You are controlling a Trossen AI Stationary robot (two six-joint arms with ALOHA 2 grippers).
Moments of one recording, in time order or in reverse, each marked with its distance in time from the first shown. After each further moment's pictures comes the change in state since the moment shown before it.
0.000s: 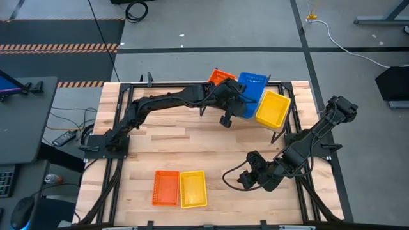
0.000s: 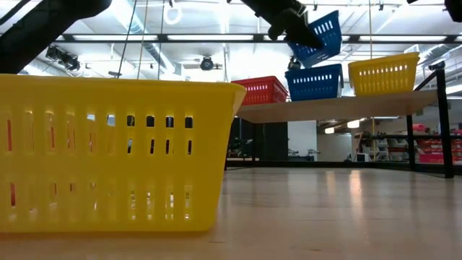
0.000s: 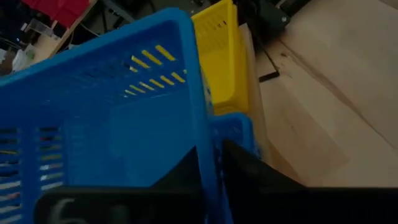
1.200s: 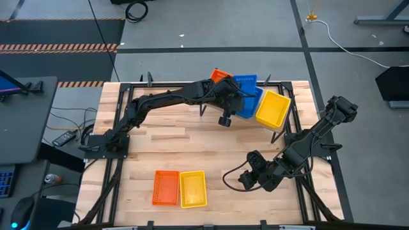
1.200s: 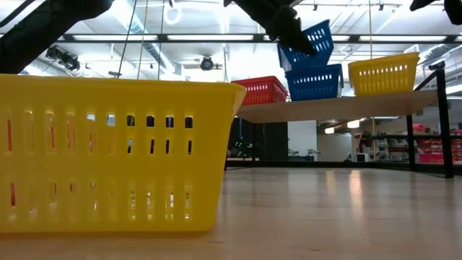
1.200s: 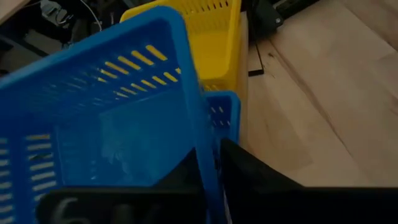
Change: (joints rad) left arm 0.025 0.000 0.000 -0.072 0.049 -0.192; right arm 0.001 0.000 0.000 -0.032 0.000 -0.025
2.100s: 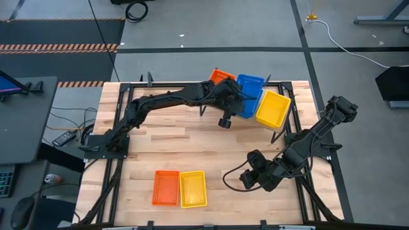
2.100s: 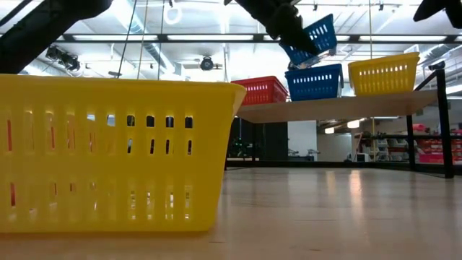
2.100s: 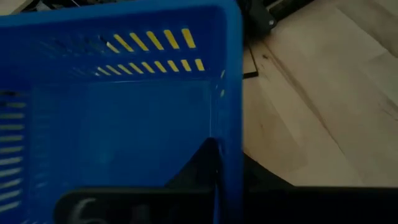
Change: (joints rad) left arm -0.010 0.000 0.000 -0.001 0.002 0.012; right arm 0.000 0.000 0.000 -0.049 0.000 0.000
